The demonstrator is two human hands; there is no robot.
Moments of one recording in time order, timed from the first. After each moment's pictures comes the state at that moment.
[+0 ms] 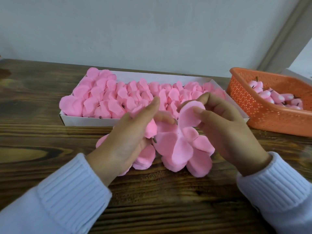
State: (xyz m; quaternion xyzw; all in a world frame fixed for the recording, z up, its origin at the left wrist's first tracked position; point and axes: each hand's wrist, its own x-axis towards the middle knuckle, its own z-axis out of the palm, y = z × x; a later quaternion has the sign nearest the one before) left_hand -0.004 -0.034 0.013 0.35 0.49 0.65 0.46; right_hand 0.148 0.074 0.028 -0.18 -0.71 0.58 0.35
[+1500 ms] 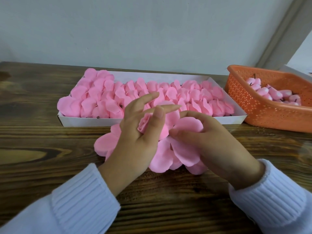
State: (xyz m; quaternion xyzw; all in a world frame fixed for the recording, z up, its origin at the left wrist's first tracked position) left_hand 0.012 -0.040 0.004 0.55 0.57 0.59 0.16; right_hand 0.148 0.048 0.021 -0.26 -0.72 0.59 0.25
